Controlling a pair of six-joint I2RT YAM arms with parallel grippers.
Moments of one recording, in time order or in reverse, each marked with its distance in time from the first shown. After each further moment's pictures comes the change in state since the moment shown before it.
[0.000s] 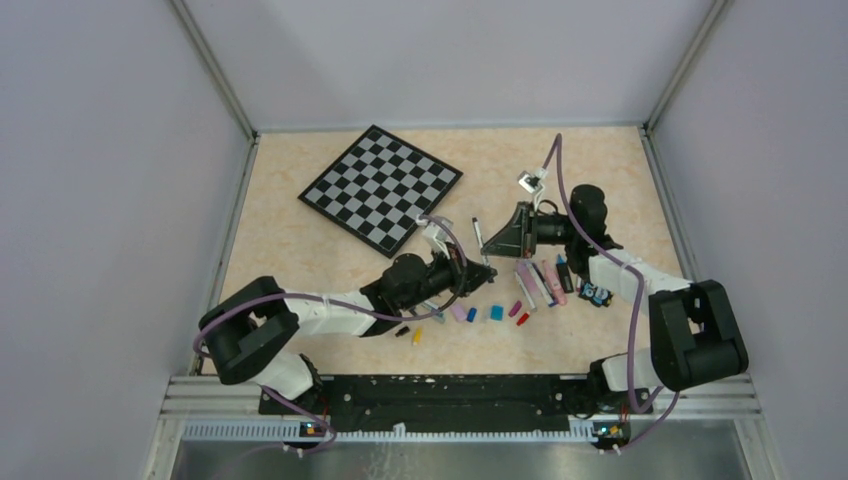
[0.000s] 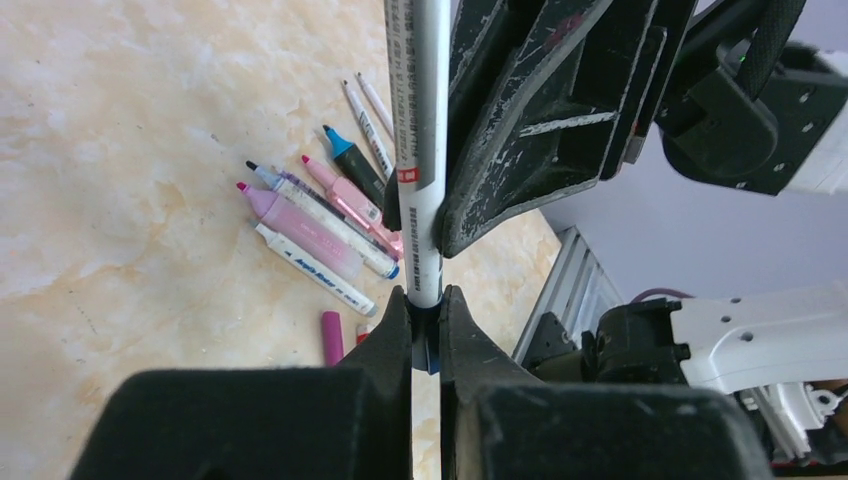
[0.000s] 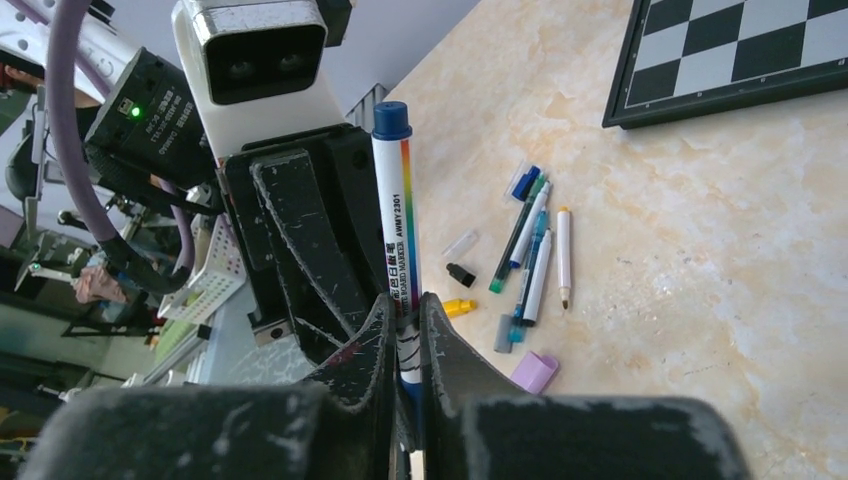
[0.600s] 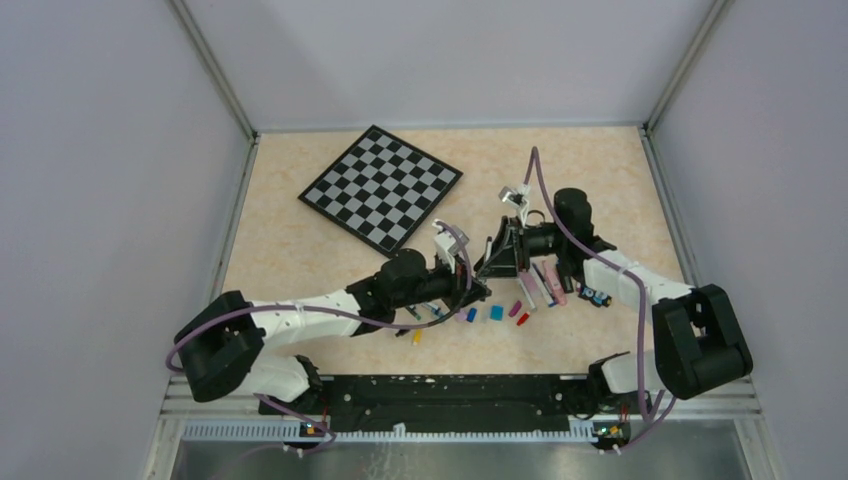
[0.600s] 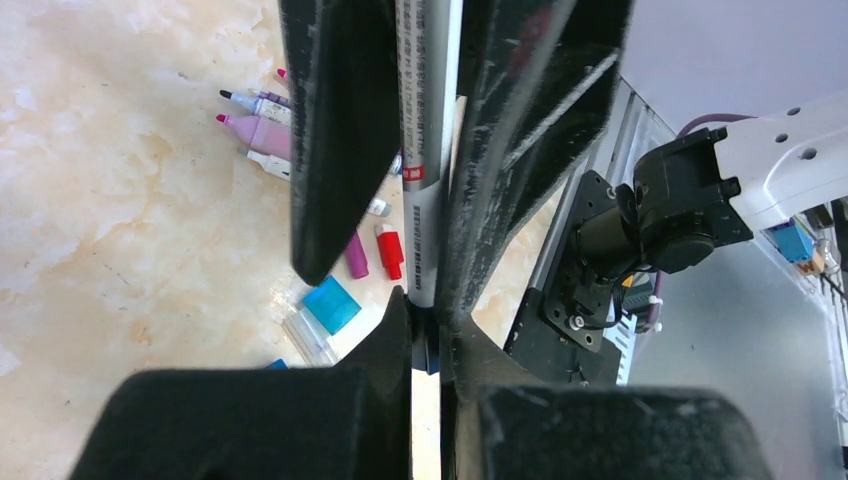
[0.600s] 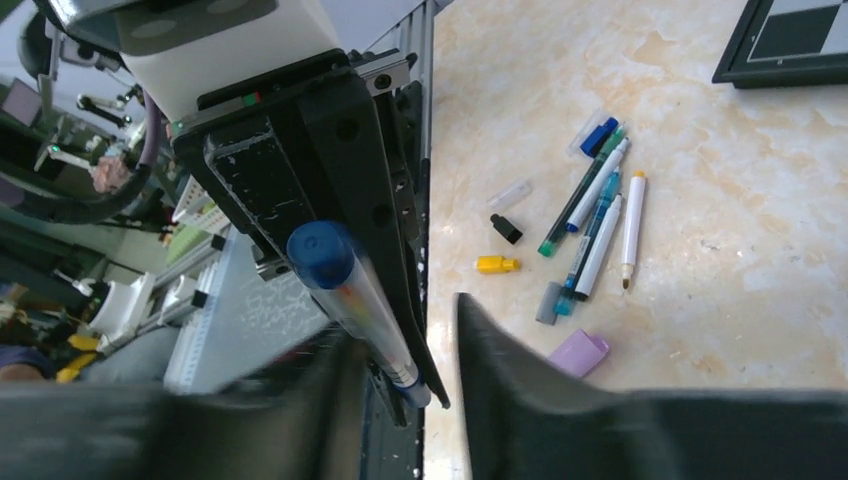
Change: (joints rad) left arm -0.004 -0.154 0.041 -0.355 0.190 0.288; right arm 0.089 -0.032 0.023 -0.254 -0.089 -0.256
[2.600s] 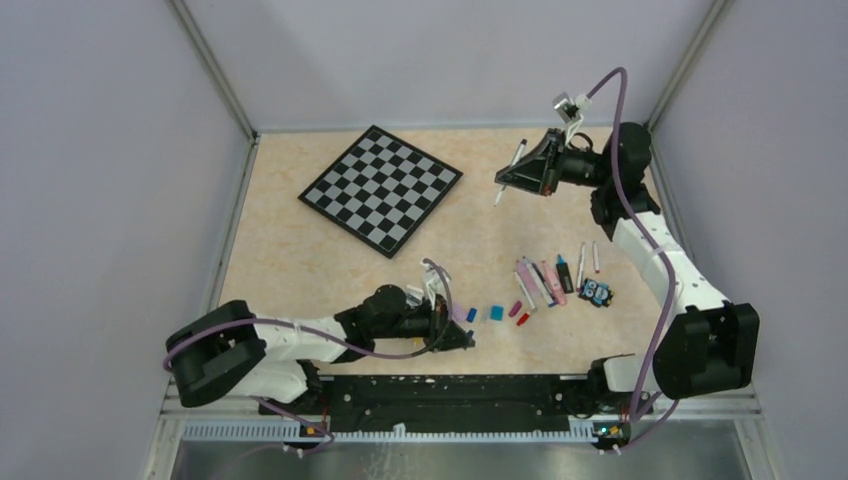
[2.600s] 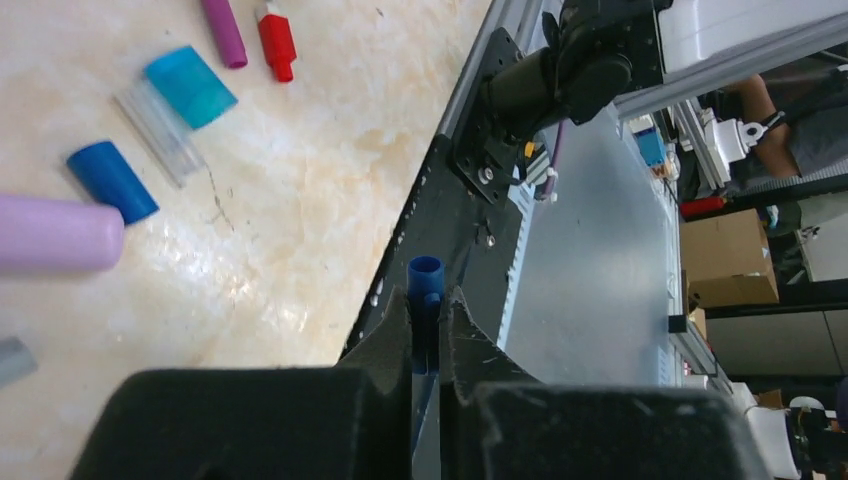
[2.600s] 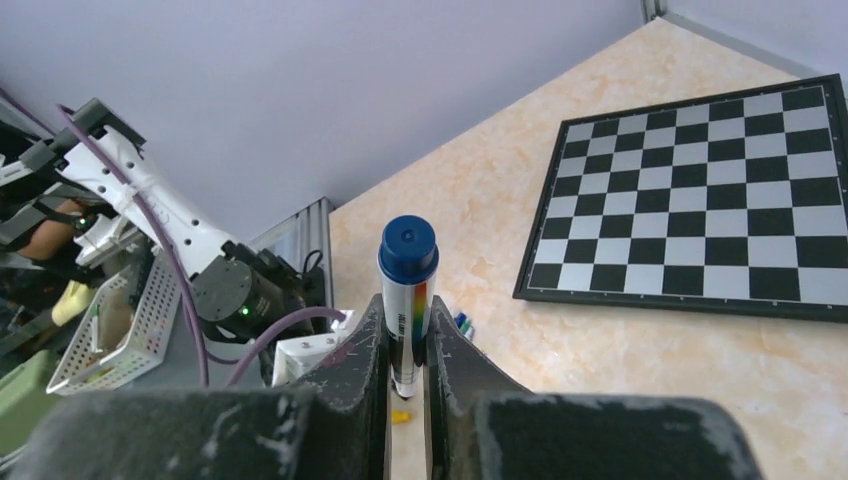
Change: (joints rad) left arm -0.047 -0.031 -0.282 0.220 0.171 -0.252; right arm -0.187 -0.013 0.436 -0.016 0.142 0.194
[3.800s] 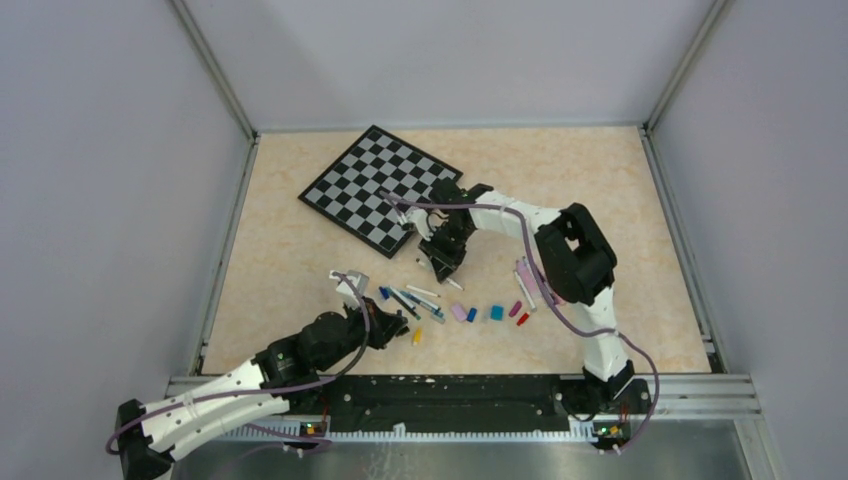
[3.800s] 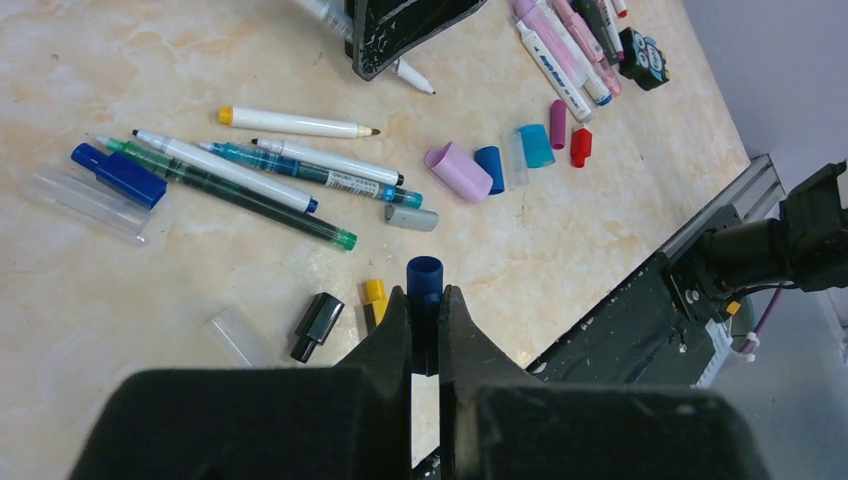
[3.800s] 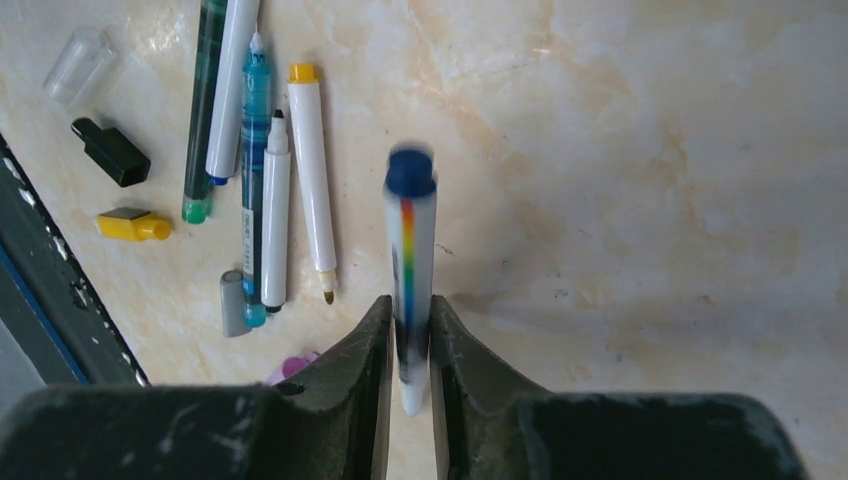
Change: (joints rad) left arm -0.002 -0.977 -0.187 -0.877 -0.637 0.030; right arm 0.548 0.778 0.478 -1.120 0.653 -0.935
